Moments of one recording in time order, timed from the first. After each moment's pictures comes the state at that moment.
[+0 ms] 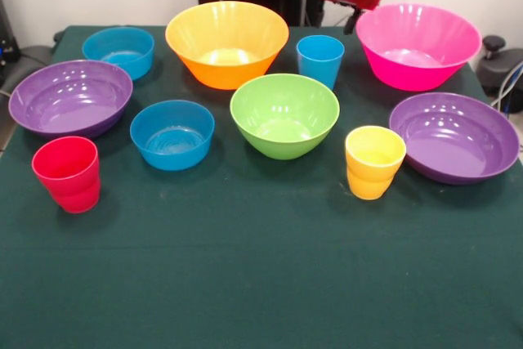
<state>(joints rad) 0.07 -0.54 -0.12 2.01 -0.07 0.36 1.99</state>
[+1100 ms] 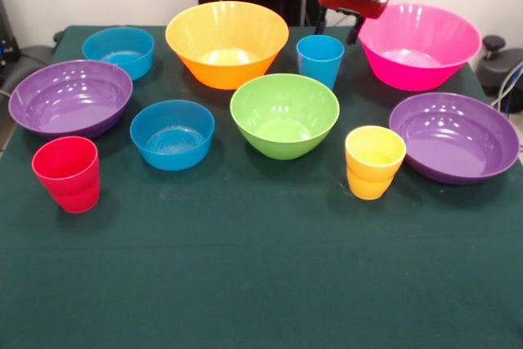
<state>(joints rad) 0.06 -0.55 -0.12 1.95 -0.07 0.41 1.99</state>
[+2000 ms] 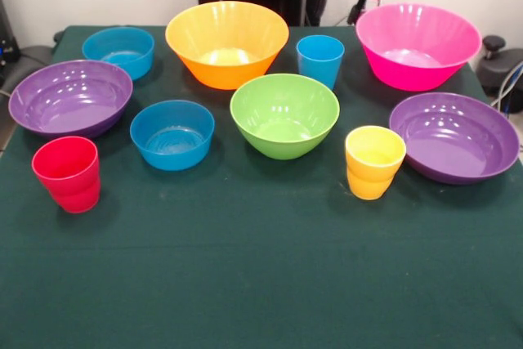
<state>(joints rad) 0.05 -0.64 -0.12 1.93 -0.07 0.60 1.99</state>
